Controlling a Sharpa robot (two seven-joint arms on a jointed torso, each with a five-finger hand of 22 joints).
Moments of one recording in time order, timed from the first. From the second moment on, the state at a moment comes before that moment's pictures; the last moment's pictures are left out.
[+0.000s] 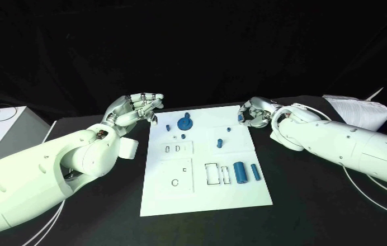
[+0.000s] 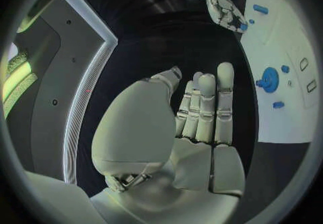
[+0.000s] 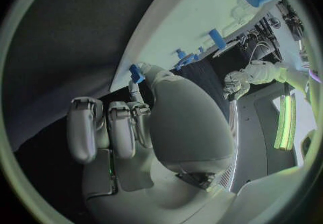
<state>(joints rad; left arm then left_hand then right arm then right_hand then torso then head) 0.98 -0.95 0.27 1.61 -0.20 -0.27 0.35 1.48 -0.16 0.41 0.26 0.05 0.80 0.19 0.32 0.21 0.93 0.12 0.57 0.30 1.10 0.05 1.10 0.74 0.18 0.98 0.14 1.04 0.56 1.28 -0.64 -0.14 1.02 -1.23 -0.32 0.06 1.44 -0.21 0.35 0.19 0.22 0.93 0.17 0.10 0.31 1.47 0.08 1.56 1.31 1.46 0.00 1.57 1.31 0.05 1.47 0.10 1.43 1.31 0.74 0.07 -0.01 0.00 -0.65</state>
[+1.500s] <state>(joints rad) 0.98 -0.93 0.27 1.59 -0.22 -0.29 0.31 1.47 -0.17 0.42 0.25 0.05 0.79 0.17 0.47 0.26 0.91 0.10 1.00 0.54 1.31 0.03 1.34 1.10 0.17 1.07 0.13 1.19 0.73 1.30 -0.67 -0.13 1.28 -1.24 -0.47 0.00 1.41 -0.17 0.43 0.17 0.22 1.03 0.12 0.19 0.34 1.47 0.05 1.56 1.31 1.47 -0.03 1.57 1.31 0.04 1.46 0.07 1.45 1.31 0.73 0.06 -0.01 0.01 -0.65</state>
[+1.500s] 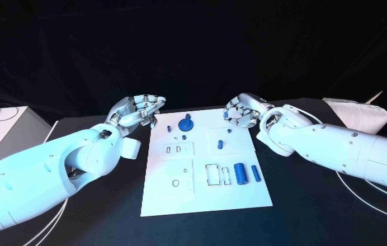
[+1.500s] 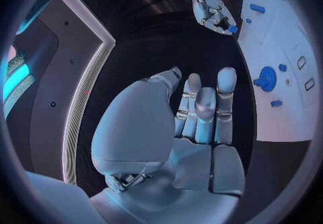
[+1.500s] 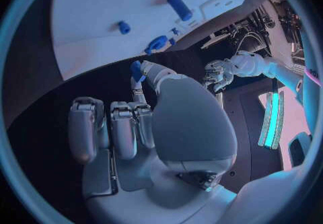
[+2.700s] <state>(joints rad) 0.98 -0.90 0.27 1.56 -0.32 -0.32 0.21 1.46 -0.16 0.44 0.27 0.05 0.78 0.18 0.50 0.28 0.90 0.09 1.04 0.55 1.46 0.03 1.51 1.31 0.10 1.34 0.11 1.39 1.11 1.20 -0.43 -0.16 1.38 -1.41 -0.51 -0.39 1.40 -0.17 0.43 0.17 0.22 1.02 0.13 0.19 0.35 1.47 0.05 1.56 1.31 1.47 -0.03 1.57 1.31 0.04 1.46 0.07 1.45 1.31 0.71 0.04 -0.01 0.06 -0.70</state>
